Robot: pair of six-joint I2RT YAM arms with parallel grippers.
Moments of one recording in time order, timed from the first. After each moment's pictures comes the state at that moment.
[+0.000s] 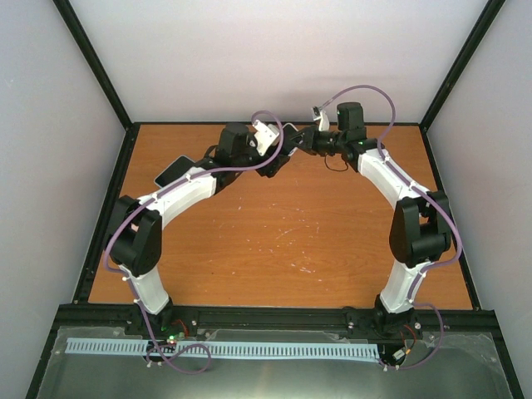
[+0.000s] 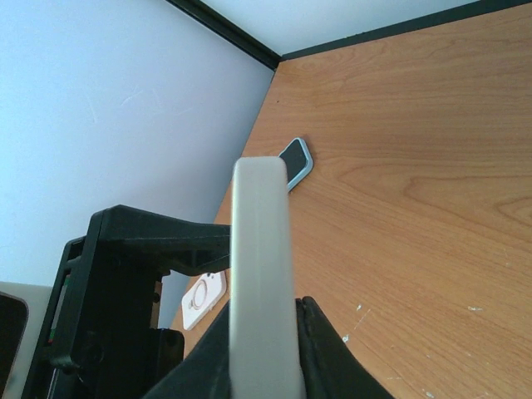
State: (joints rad) left arm -0.55 1.76 1.35 -0.01 0.29 0.17; right arm 0.28 1.82 1.50 -0.19 -0.83 0.58
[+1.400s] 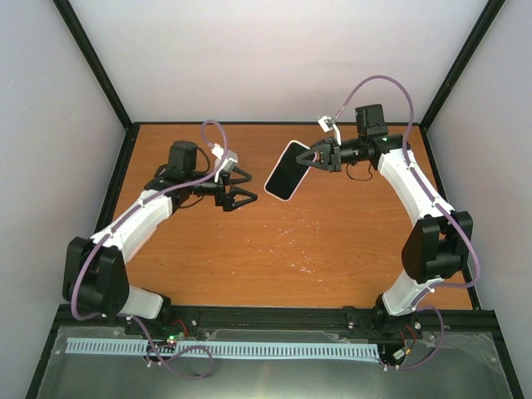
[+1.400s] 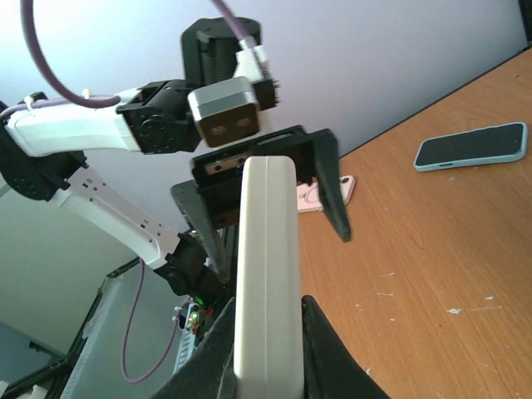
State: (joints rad) left arm -0.30 1.39 1.00 -0.20 1.08 0.18; right arm 0.19 1.67 1.53 -0.67 -1.39 -0.22
